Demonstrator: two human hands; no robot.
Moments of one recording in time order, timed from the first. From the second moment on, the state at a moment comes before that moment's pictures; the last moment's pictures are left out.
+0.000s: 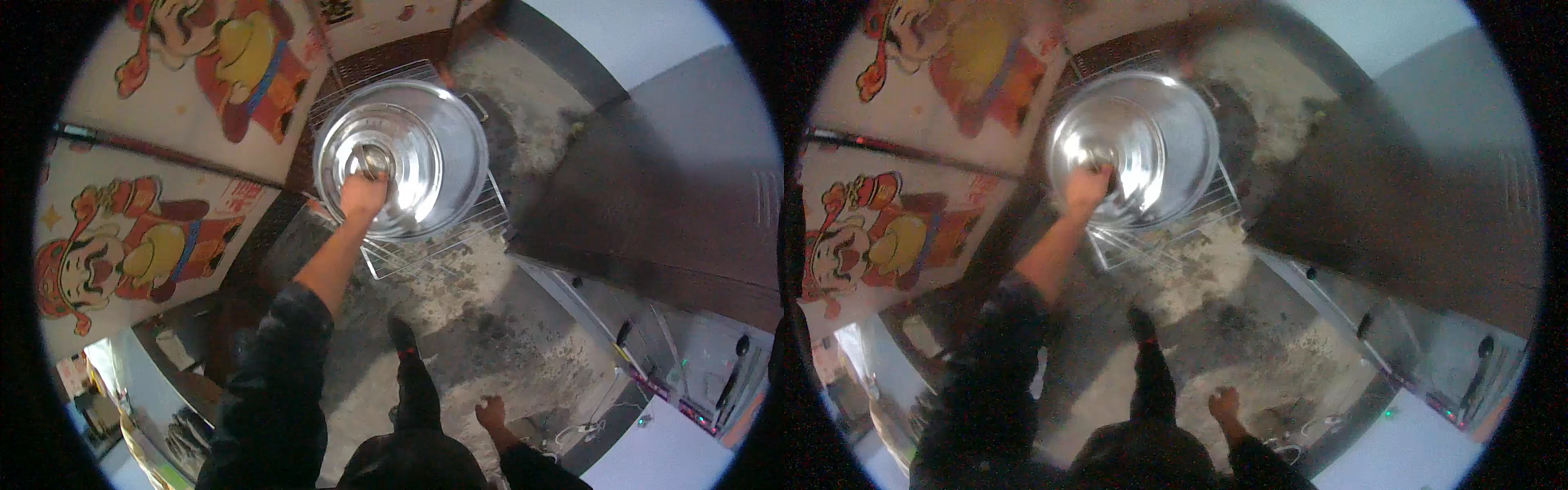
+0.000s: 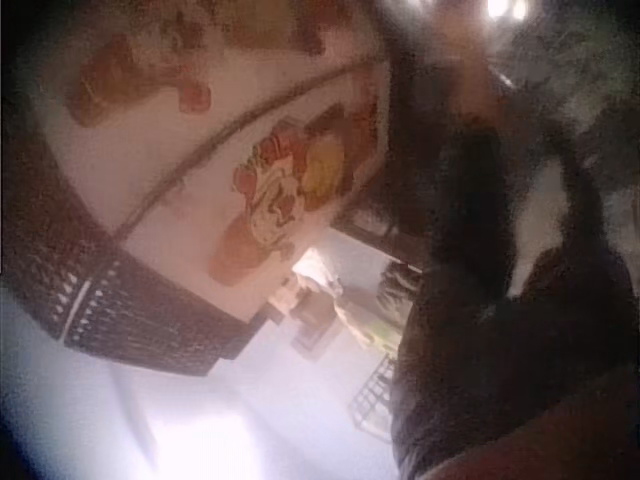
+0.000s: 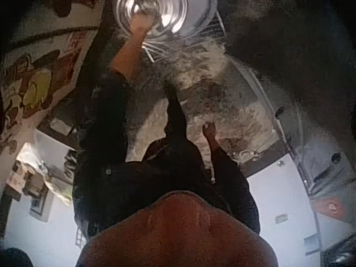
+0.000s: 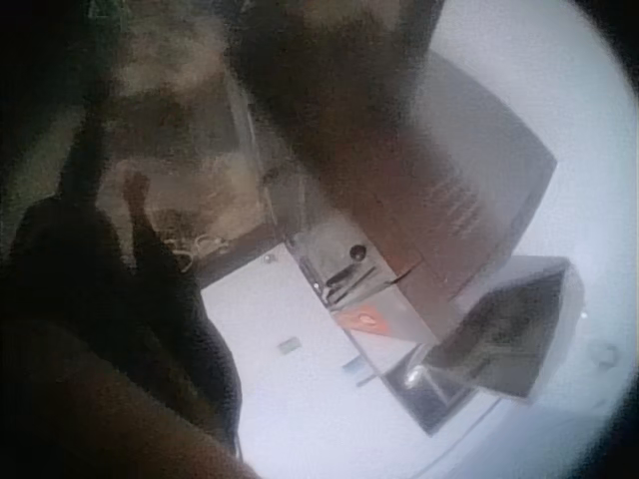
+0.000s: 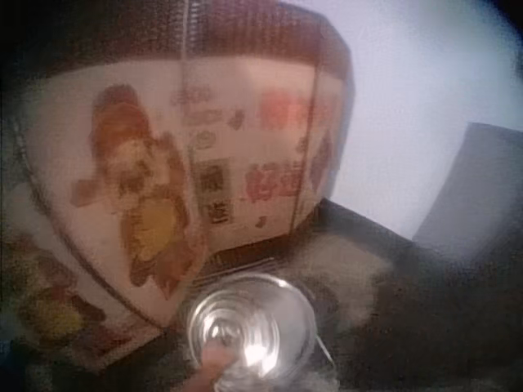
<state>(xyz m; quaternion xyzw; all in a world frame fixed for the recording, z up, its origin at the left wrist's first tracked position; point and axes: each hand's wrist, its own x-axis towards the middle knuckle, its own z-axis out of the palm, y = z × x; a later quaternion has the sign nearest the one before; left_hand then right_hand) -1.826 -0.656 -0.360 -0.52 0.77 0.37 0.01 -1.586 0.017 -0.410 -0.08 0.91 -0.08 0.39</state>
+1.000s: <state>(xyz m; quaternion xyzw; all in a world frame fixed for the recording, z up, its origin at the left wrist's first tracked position) -1.297 -0.245 -0.264 0.05 0.93 0.13 0.33 -0.934 0.236 -0.216 0.42 0.74 -0.33 0.42</state>
